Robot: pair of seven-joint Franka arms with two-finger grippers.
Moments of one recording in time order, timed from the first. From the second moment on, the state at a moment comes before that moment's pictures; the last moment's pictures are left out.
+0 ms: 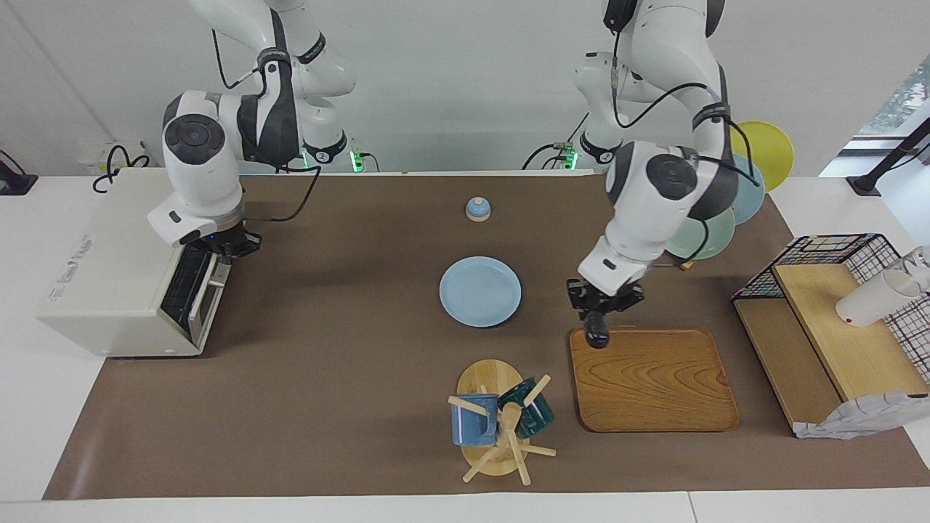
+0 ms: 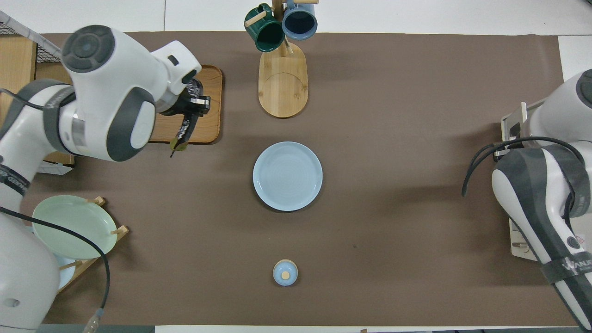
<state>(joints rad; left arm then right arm) -0.27 0.36 -0.02 -1.60 -0.06 2.05 -0.13 -0.01 0.04 -0.01 -1.94 -0.31 1.84 0.07</state>
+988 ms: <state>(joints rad) -0.10 0.54 -0.02 -1.60 -0.08 2.24 -0.04 -0.03 -0.10 0.02 -1.92 -0.07 1.72 0.02</state>
